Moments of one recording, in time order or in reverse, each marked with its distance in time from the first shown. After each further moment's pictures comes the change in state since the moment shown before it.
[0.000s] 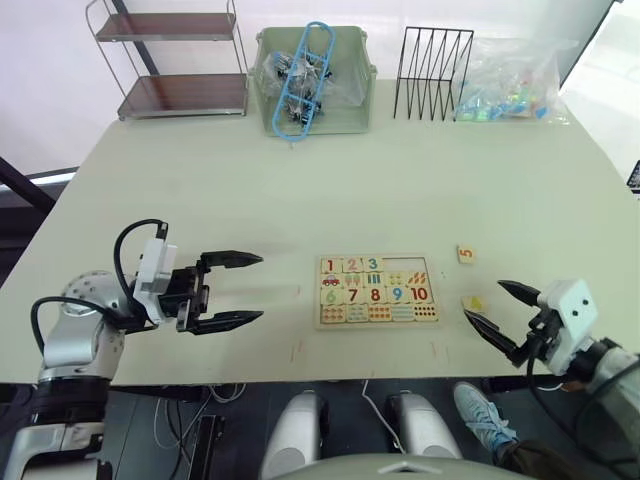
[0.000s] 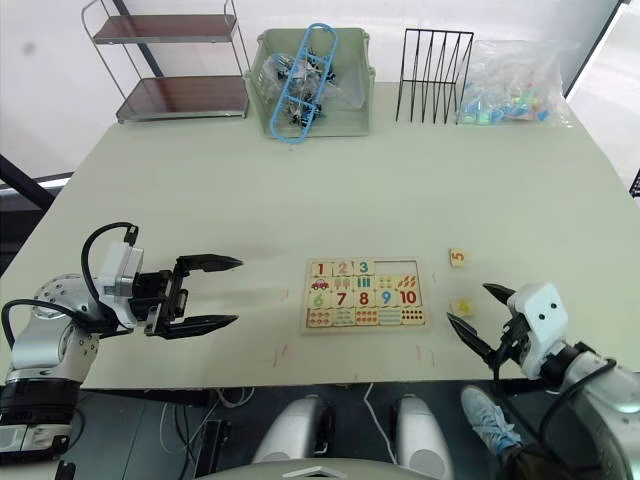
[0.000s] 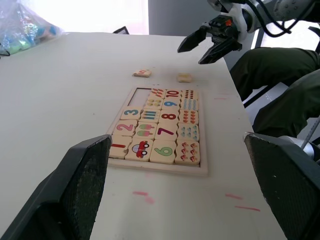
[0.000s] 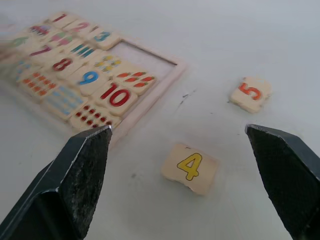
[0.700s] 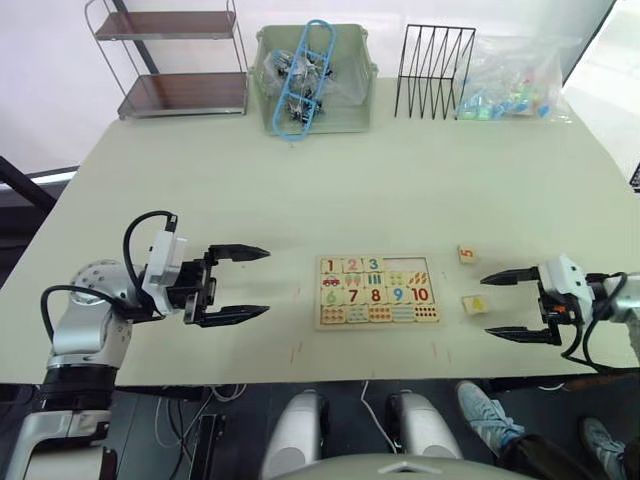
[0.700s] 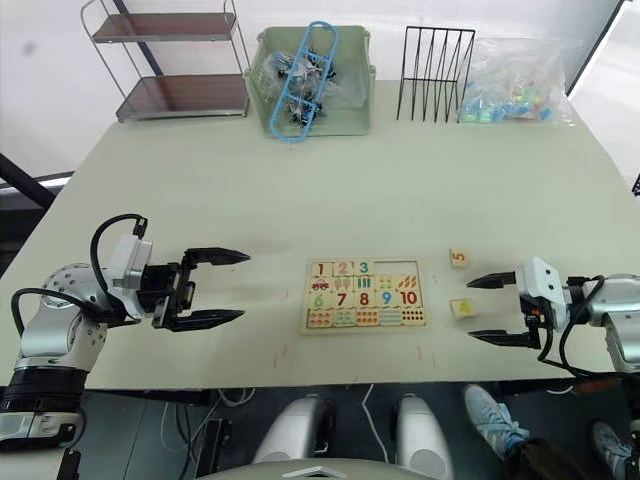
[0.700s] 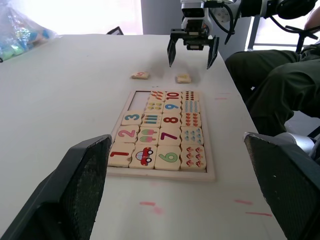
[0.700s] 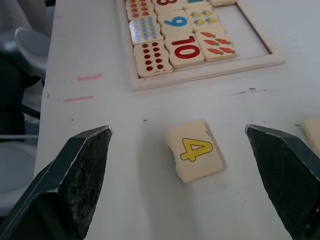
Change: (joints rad) left arm -0.042 0.011 -0.047 0.014 0.003 -0.017 -0.001; right arm -0.578 -0.180 0.286 0.806 -0.131 -0.462 0.768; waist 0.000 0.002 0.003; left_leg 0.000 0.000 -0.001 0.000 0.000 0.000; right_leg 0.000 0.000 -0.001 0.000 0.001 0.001
